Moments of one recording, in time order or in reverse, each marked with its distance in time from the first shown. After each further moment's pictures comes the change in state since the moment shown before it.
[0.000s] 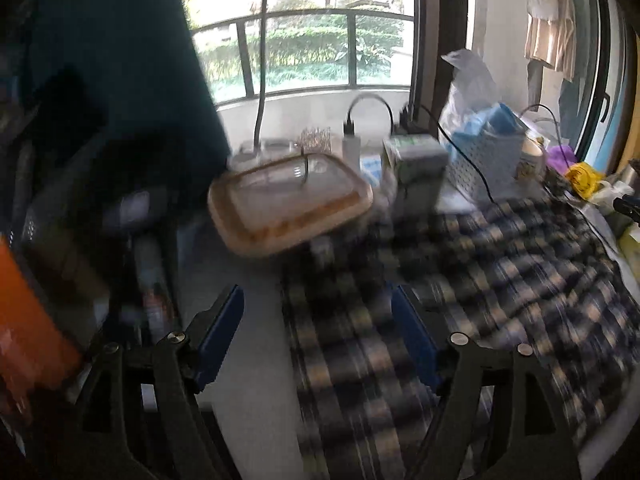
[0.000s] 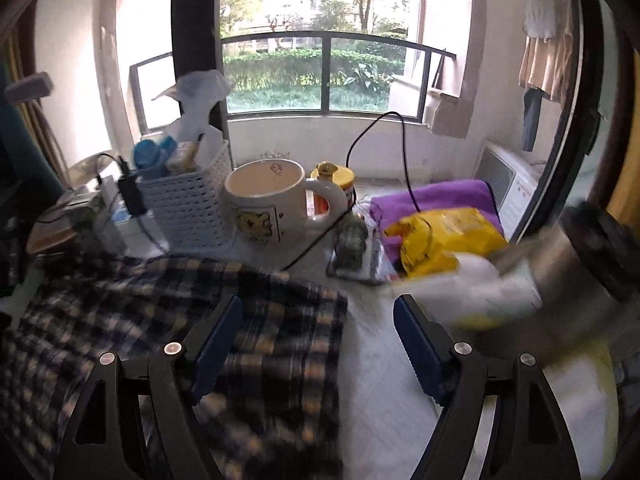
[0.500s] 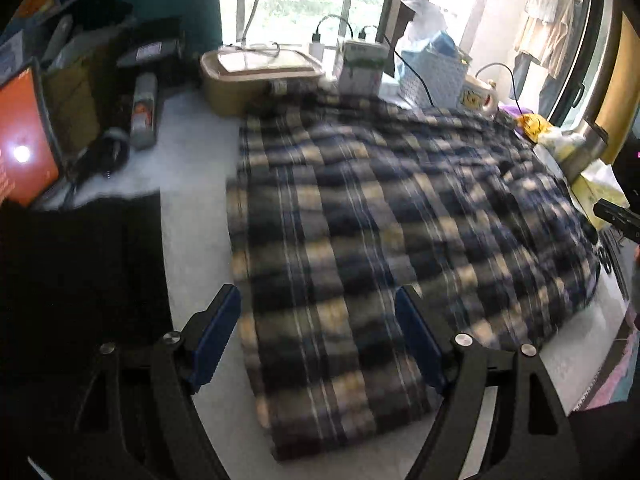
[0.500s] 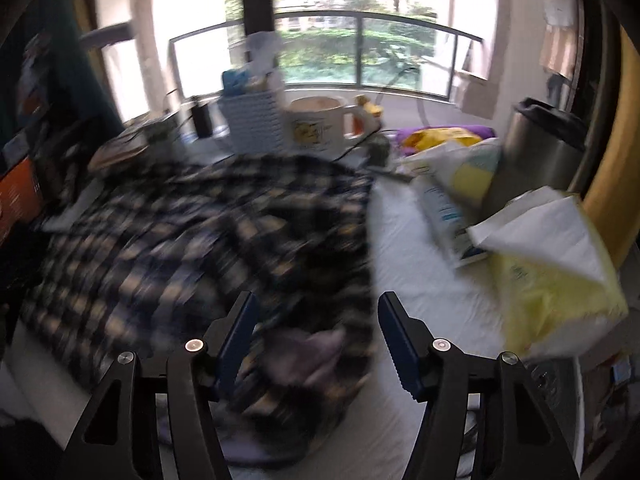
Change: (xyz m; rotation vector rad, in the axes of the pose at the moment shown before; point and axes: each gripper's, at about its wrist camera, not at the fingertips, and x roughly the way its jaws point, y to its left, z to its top) left arm -0.050 -0.036 -0.134 -0.100 0.130 -0.117; right arm -0.082 0.017 -0.113 -0.079 0.084 0.115
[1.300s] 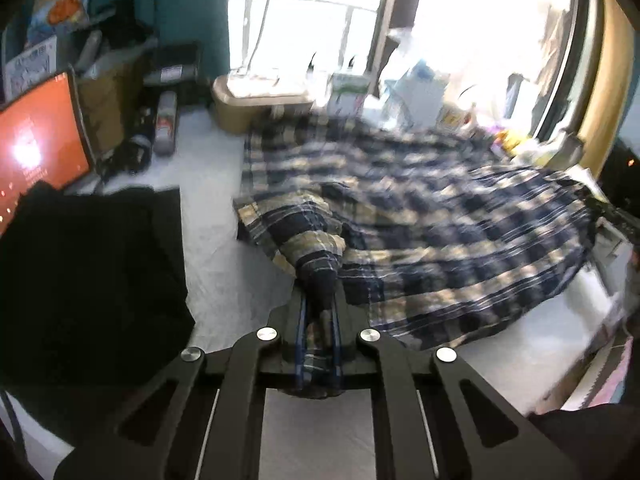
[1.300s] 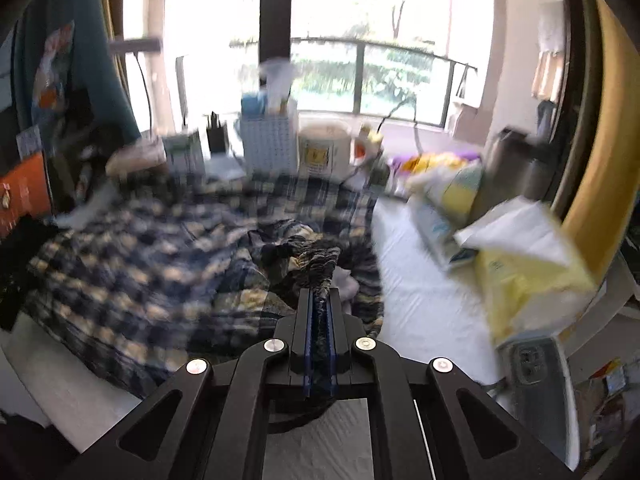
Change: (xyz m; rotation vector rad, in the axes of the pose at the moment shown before) left arm -0.064 -0.014 -0.024 -0.011 -0.124 -0.019; right arm -0.050 0.016 -0.015 -0.008 -0.119 -0.047
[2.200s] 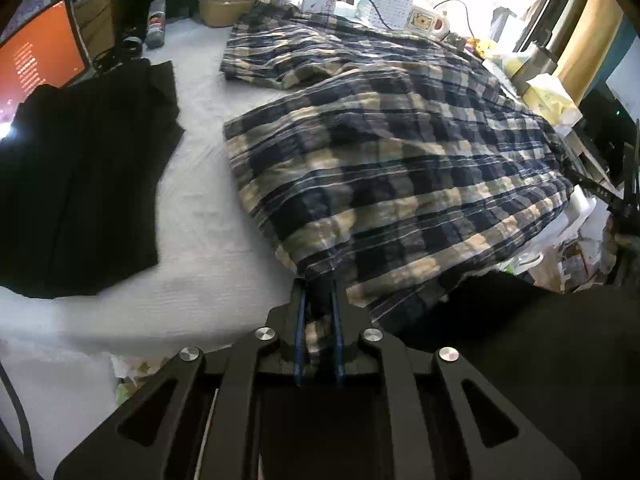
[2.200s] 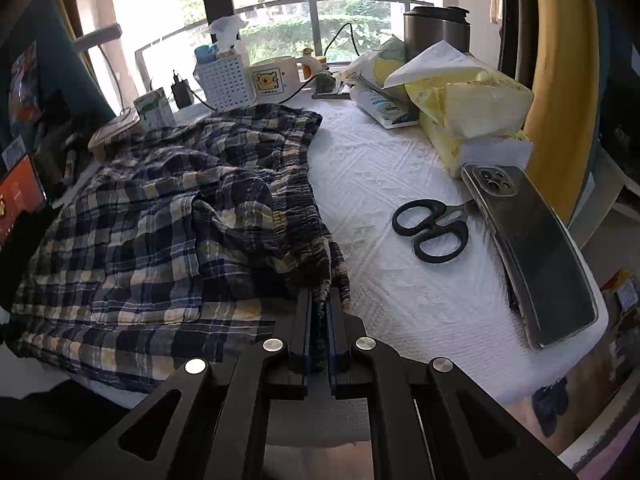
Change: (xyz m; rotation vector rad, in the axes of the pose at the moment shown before) left arm -0.018 0.008 -0.085 0.046 0.314 -0.039; right arm -0.024 -0.037 -0.111 0.169 0.172 -0.017
